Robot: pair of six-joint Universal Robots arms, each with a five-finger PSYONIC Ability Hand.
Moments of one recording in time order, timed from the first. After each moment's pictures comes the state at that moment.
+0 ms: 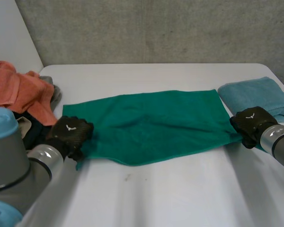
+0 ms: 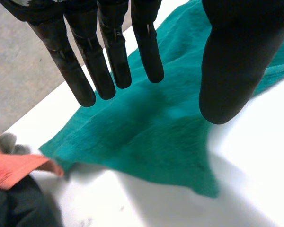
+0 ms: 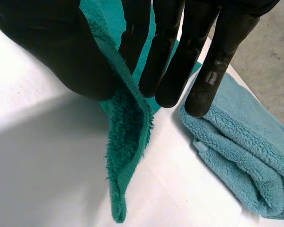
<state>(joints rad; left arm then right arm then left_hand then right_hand) 4.34 -1.79 -1.87 3.28 -1.50 3.57 1.70 -1.20 1.63 0.06 1.40 2.43 0.65 0.65 0.65 0.64 0.47 0.96 1.17 1.18 1.19 0.99</state>
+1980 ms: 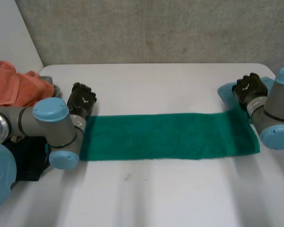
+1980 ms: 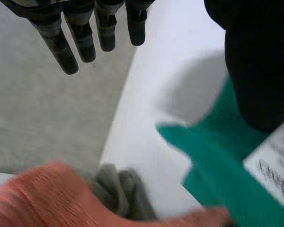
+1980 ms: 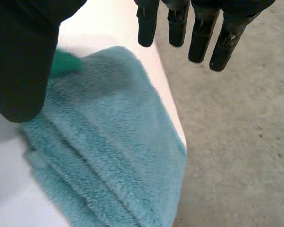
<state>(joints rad) 4.33 -2.44 -1.24 3.60 -1.69 4.10 1.74 -0.77 1.07 -0.11 1.57 2.16 0.20 0.21 0.21 0.20 0.05 0.20 0.23 0.23 0.24 0.08</state>
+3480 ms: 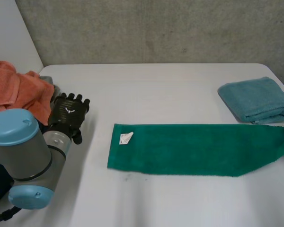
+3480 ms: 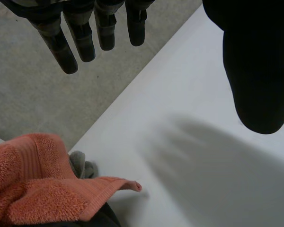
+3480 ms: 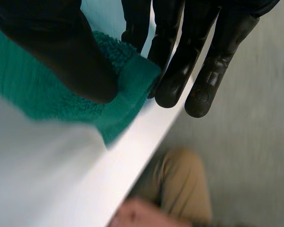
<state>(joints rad) 4.31 -1.95 -1.77 3.57 -1.68 3.68 1.24 -1.31 1.58 0.12 1.15 2.08 0.20 0.20 0.21 0.20 0.05 0.97 1.17 1.18 1.19 0.99</state>
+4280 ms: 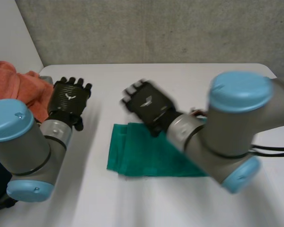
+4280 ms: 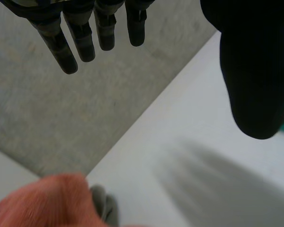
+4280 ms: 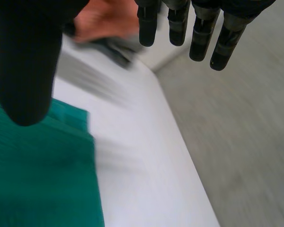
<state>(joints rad) 4.27 -1.89 -1.72 3.58 -1.68 3.66 2.23 -1.08 1.30 -0.06 1.29 2.46 0.20 0.20 0.21 0.20 0.05 0.20 0.22 0.21 0.23 0.07</state>
